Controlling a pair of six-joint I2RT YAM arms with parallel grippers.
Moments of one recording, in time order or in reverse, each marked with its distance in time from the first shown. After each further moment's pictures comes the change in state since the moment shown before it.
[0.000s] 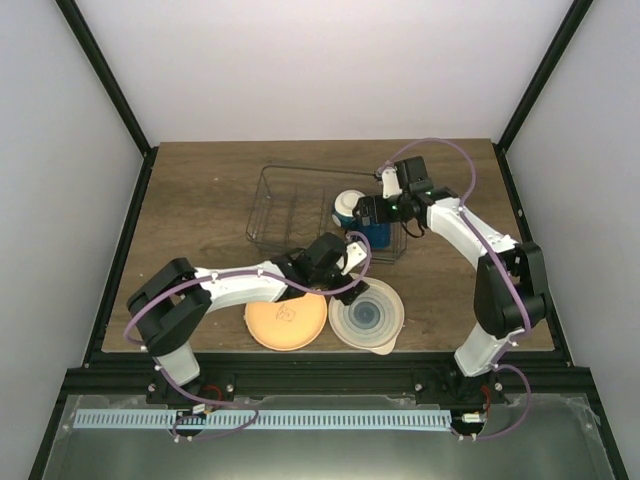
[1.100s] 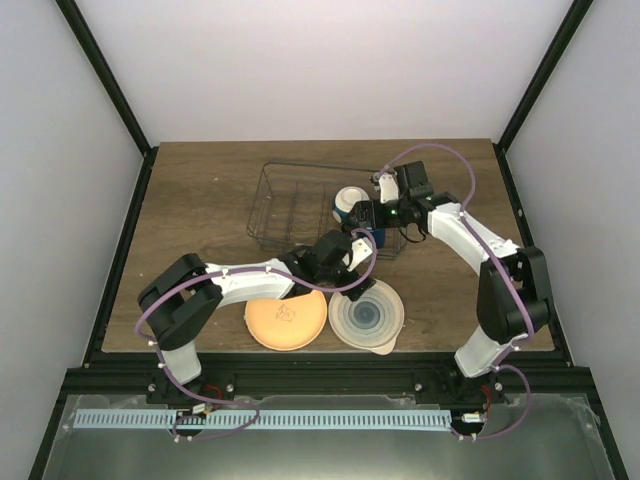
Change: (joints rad) left arm 0.006 0.066 0.049 0.060 0.004 0.000; right arm 0.009 -0.022 -0.039 0.032 -0.137 0.043
